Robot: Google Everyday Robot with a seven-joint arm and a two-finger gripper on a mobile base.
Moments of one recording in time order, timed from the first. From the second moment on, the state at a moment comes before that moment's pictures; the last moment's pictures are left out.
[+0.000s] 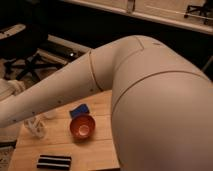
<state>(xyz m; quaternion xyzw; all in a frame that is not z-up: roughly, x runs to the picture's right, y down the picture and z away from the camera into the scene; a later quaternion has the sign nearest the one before) -0.395 -0.011 0.586 0.25 -0.07 -0.76 0.59</state>
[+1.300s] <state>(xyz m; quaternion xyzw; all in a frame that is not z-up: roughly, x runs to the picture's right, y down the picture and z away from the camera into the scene) -0.392 -0.095 0.617 0.41 -0.10 -0.76 0.49</state>
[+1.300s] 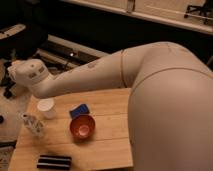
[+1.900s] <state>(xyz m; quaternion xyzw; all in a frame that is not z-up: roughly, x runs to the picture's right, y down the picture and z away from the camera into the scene) -0.382 -0.072 0.673 0.42 -0.15 -0.76 0.48</state>
